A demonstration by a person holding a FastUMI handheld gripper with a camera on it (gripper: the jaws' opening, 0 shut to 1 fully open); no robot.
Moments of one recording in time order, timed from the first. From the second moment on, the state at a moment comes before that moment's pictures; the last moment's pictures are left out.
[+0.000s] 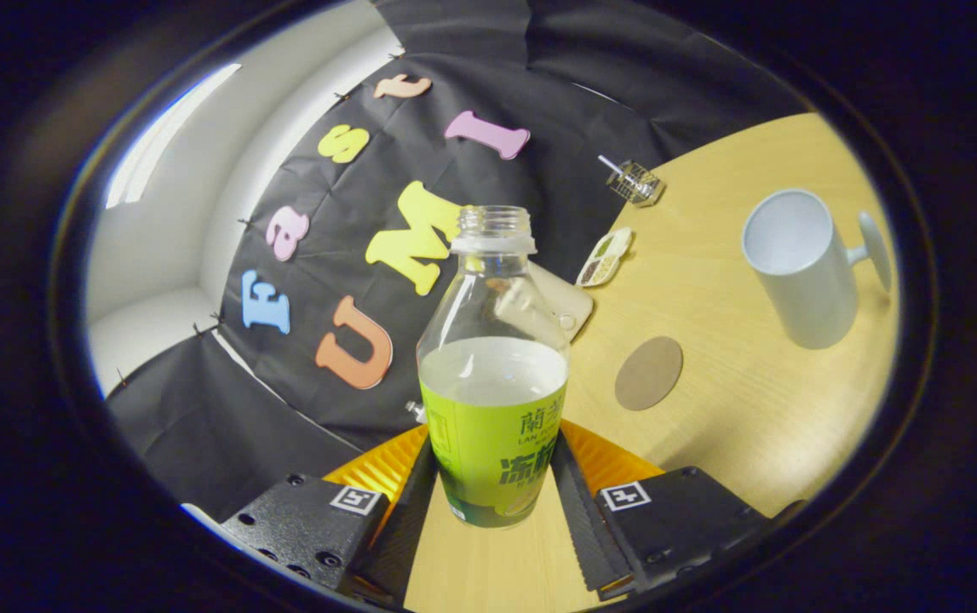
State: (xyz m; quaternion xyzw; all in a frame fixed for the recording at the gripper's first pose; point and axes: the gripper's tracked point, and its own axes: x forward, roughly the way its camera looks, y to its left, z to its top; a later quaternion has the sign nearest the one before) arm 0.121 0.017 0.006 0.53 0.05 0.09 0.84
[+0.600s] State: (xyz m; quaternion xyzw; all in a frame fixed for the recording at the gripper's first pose) arm 0.141 0.004 0.022 0.69 -0.01 0.12 0.72
